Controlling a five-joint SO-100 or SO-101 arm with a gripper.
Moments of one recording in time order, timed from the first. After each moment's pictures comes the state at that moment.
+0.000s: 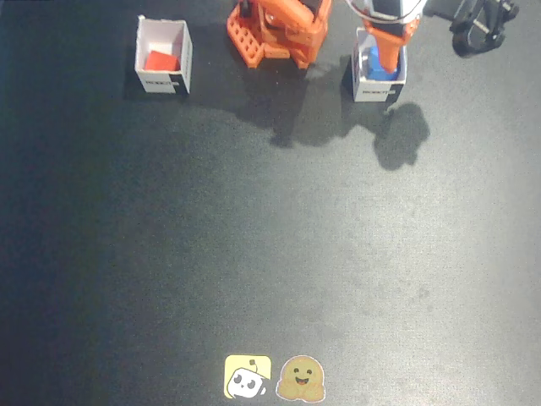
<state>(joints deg) -74.8 141.4 135.0 86.6 98.1</state>
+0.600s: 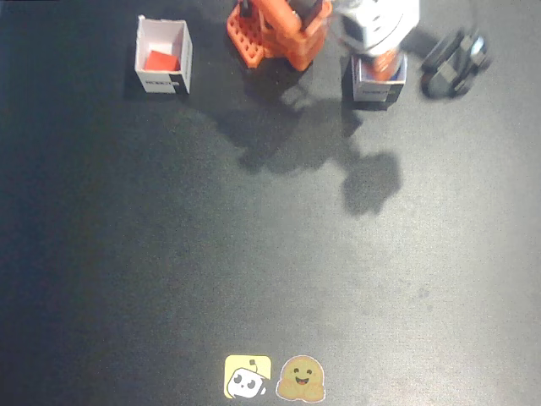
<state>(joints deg) -50.3 142.8 135.7 85.3 90.5</state>
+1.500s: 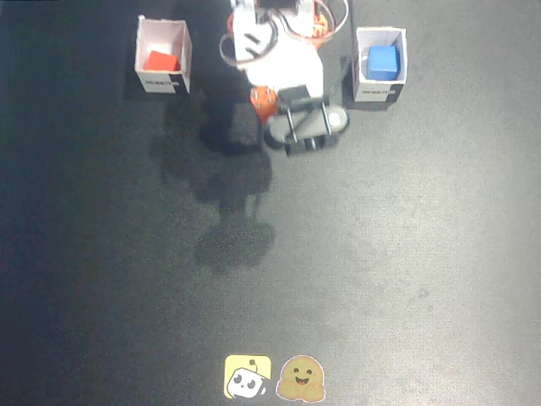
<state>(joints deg) -5.5 159.9 151.0 72.9 76.1</state>
